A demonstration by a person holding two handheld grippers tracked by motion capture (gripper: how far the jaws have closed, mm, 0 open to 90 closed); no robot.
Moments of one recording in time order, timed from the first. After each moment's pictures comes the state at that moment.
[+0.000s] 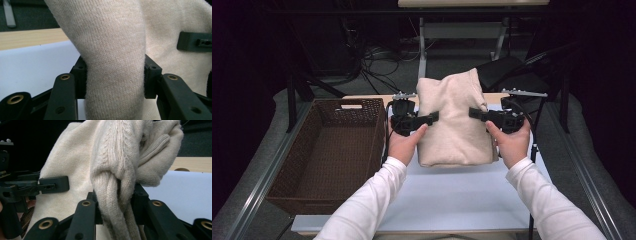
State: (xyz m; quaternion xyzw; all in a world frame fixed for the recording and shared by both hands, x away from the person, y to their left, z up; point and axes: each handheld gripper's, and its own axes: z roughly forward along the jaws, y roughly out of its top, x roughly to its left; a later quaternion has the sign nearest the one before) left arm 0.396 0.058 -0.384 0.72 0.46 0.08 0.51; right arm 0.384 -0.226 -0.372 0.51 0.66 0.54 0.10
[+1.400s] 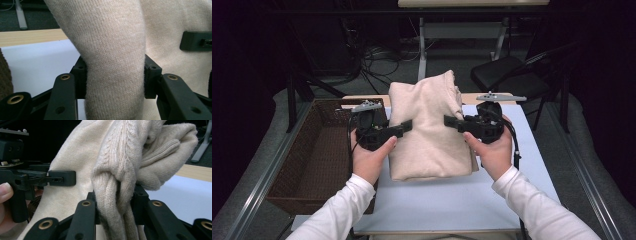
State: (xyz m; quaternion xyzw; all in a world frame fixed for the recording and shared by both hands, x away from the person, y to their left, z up) left arm 0.346 0.130 -0.363 0.71 0.47 0.09 0.52; right arm 0.347 -0.163 -0.348 0.43 0.71 0.55 0.09
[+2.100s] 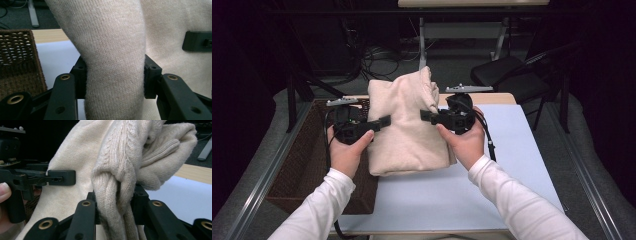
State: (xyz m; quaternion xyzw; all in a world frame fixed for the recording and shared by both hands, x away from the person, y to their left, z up) left arm 0.363 0.181 -0.361 0.70 0.49 0.10 0.50; right arm 0.371 -0.105 -0.344 0.43 0.72 0.54 0.09
